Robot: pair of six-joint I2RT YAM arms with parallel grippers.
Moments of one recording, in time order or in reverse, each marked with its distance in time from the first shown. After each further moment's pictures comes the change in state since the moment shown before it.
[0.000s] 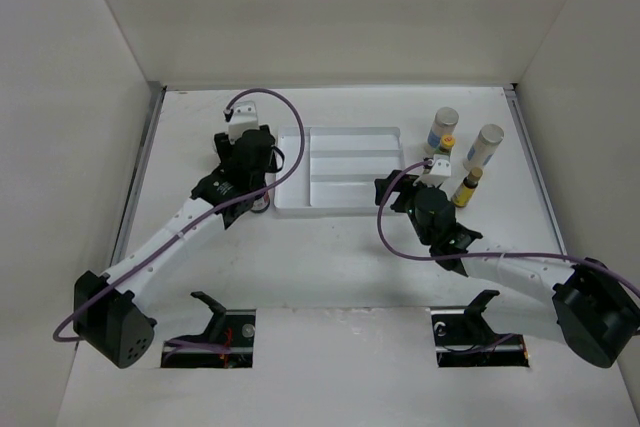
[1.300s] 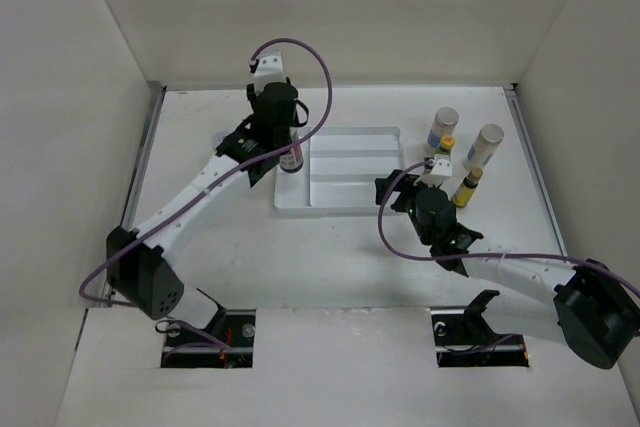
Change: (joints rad) left arm -0.030 0.241 0.361 0.093 0.022 0.047; right arm 0.000 -0.005 0.000 0.000 0.000 0.001
